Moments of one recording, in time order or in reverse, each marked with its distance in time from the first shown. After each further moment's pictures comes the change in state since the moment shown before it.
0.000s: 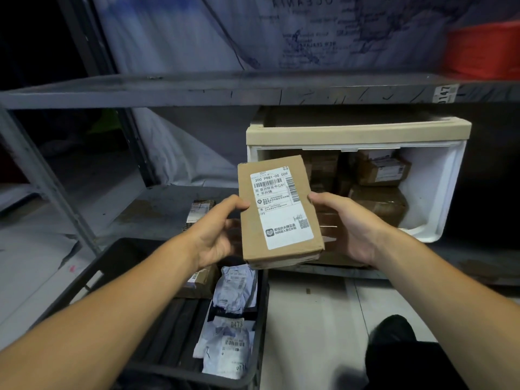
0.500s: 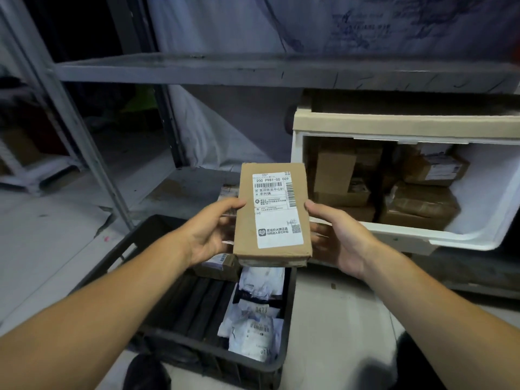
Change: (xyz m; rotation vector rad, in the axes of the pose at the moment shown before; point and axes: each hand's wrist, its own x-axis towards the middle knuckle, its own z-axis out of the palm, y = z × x) left_hand -0.025 -0.004 -0.083 0.053 0.092 0.001; right_hand 0.017 0.039 0.078 0.118 -0.105 0.143
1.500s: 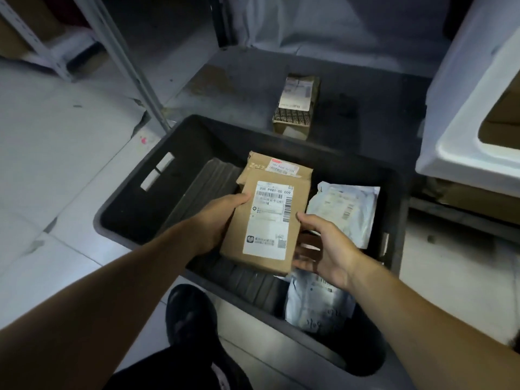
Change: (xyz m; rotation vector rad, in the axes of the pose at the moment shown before) left_hand 0.096 -0.148 -0.175 0.128 0.361 -0.392; right_hand 0.183 0.219 0.077 0.007 -0.022 0.489
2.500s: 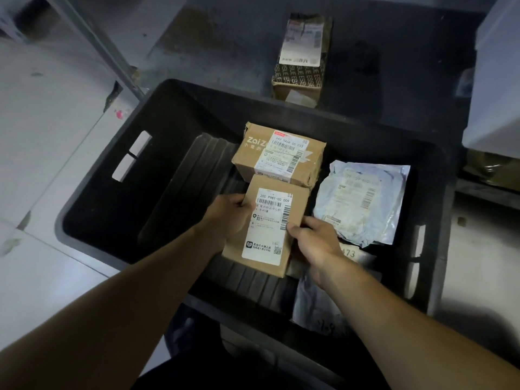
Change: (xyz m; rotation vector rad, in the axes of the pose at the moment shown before) left_hand 0.096 -0.043 0.005 0.427 0.174 0.088; right_hand 0.074 0.032 0.022 -0.193 0.312 -0.047
